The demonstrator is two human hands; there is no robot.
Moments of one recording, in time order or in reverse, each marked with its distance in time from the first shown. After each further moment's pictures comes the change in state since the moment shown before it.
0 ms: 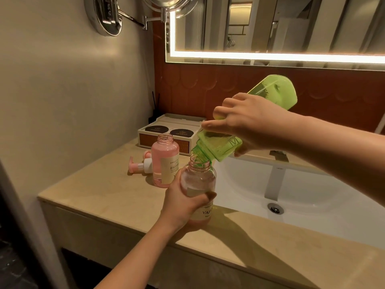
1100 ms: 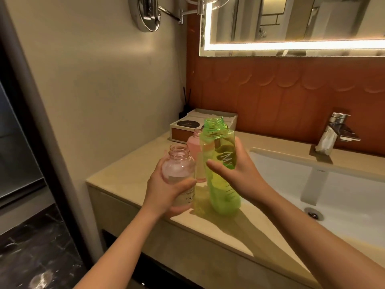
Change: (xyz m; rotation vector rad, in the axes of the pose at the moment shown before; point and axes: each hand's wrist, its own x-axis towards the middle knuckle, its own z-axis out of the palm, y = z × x) left_hand -0.003 -0.005 -0.101 0.074 0.196 -0.027; right_hand 0.054 -0.133 0.060 1.809 0.489 0.563
